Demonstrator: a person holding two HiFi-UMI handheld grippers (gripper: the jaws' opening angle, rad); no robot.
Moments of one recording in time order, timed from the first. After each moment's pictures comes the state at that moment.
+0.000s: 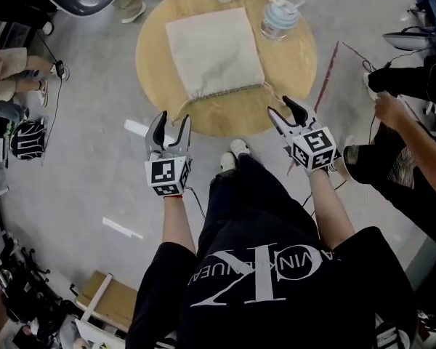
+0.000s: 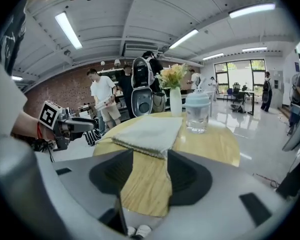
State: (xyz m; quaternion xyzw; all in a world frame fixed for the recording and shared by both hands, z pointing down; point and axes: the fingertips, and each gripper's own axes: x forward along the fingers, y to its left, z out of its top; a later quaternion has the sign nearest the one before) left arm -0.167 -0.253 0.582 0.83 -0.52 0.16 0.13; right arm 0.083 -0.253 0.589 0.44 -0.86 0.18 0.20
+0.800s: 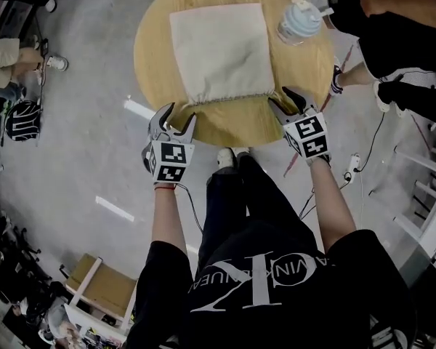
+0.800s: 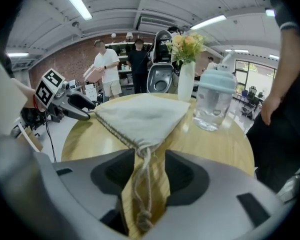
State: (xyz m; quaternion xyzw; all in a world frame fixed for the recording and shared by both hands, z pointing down) left arm -0.157 -0.276 0.663 0.81 -0.44 0.37 0.14; right arm 0.073 -0.315 0.649 0.37 -0.85 0.15 0.34
